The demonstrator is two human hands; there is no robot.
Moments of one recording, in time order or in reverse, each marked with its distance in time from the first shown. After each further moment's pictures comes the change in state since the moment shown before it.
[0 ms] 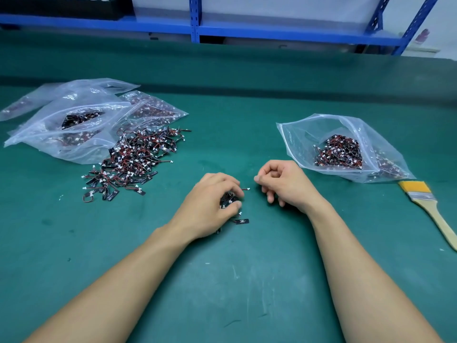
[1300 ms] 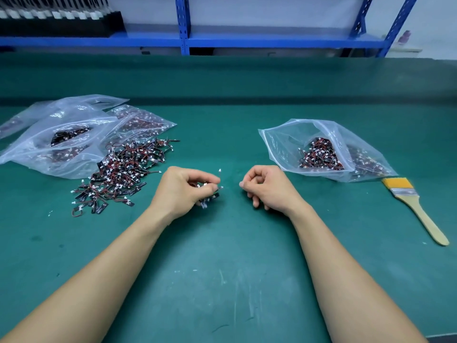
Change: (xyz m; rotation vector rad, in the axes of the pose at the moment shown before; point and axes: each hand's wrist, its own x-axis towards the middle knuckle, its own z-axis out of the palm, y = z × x) left_hand 0.023 0.001 -0.028 -0.401 0.142 -0.312; right_hand -0.001 0.004 0.003 -0.022 0.026 -0.034
